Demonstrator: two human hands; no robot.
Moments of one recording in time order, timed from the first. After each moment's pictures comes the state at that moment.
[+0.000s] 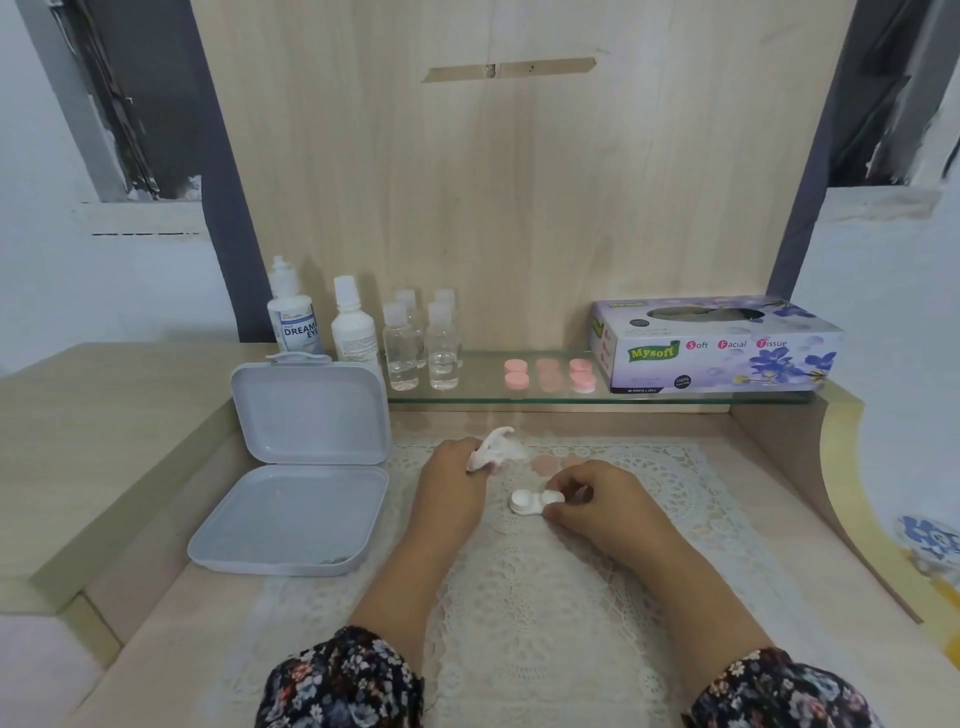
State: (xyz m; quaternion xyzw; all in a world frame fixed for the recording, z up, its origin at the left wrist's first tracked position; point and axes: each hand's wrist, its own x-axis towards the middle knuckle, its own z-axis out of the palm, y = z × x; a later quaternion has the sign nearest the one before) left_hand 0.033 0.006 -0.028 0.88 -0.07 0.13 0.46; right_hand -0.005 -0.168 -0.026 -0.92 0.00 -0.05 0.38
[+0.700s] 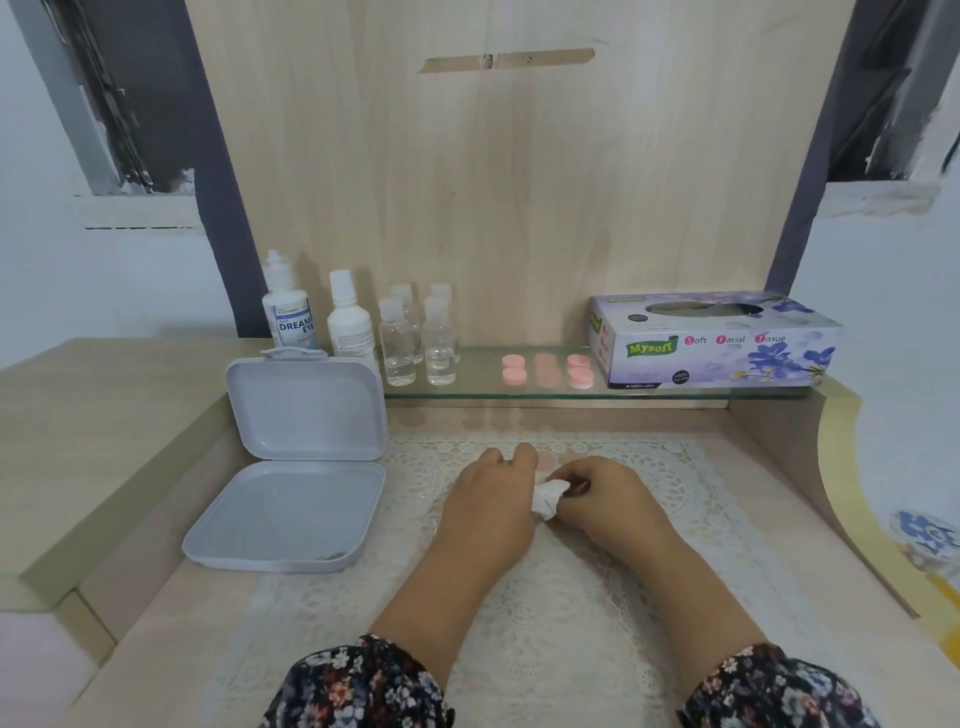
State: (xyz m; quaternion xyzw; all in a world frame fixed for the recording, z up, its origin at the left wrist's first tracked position) left_hand 0.003 -0.020 -0.024 0.96 -0.20 0.14 0.17; right_hand -0.009 -0.163 -0.021 -0.92 0.03 -0.04 0.40
